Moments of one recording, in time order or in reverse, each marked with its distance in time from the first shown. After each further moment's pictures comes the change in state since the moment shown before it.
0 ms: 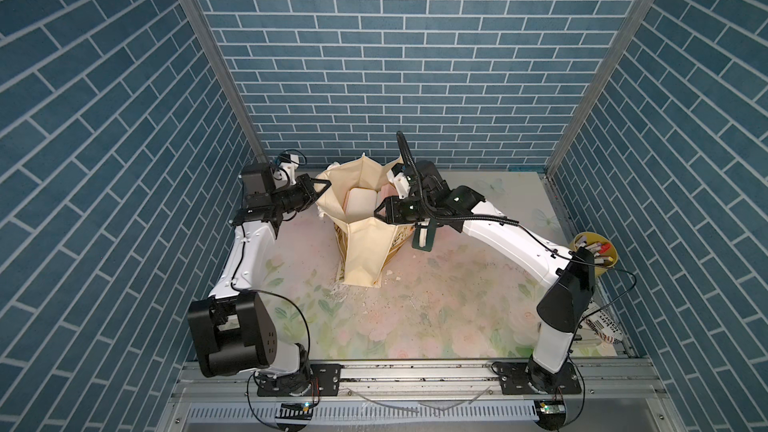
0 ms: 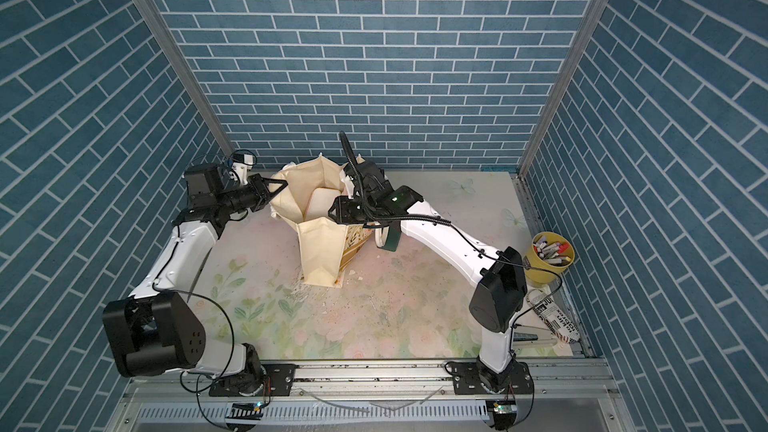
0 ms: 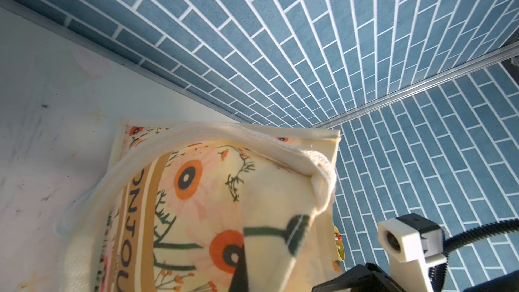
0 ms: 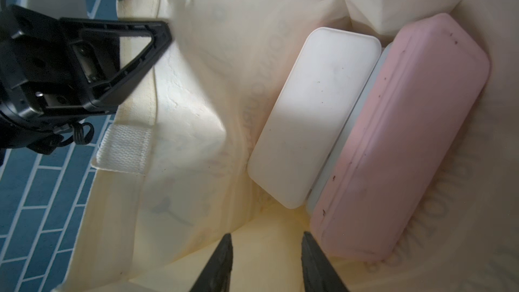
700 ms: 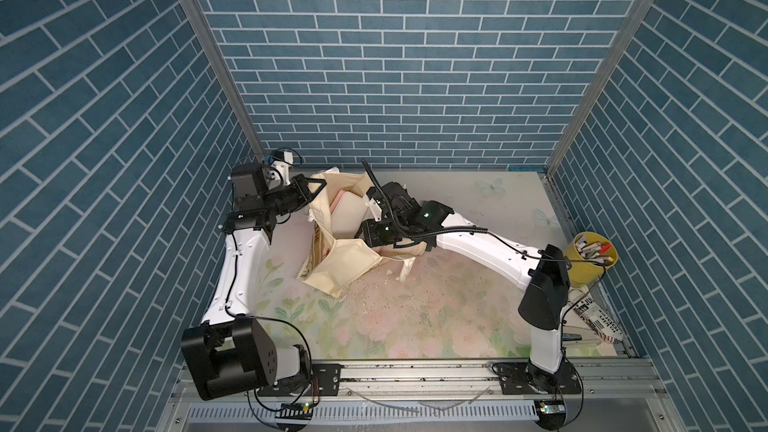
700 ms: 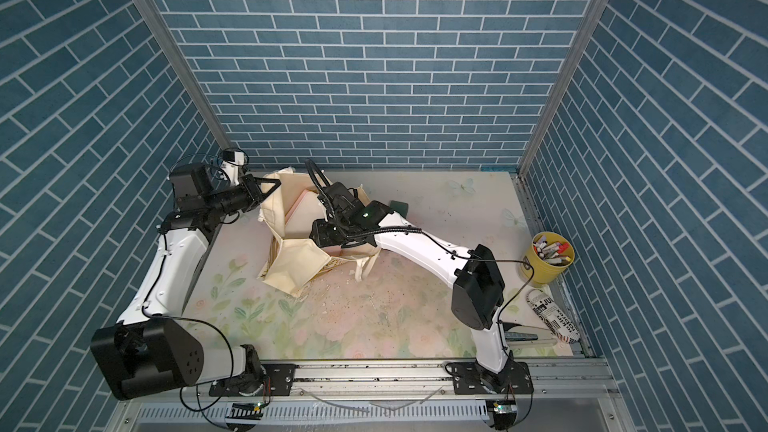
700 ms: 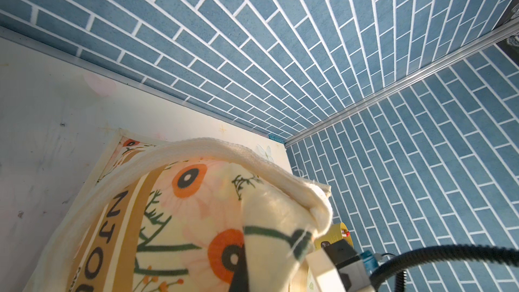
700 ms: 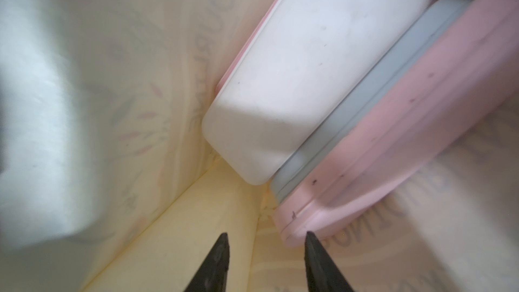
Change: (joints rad) left arm 0.016 -0.091 0.016 -0.098 -0.019 0.091; right arm 0.123 0.092 0.034 -0.044 0.127 0.024
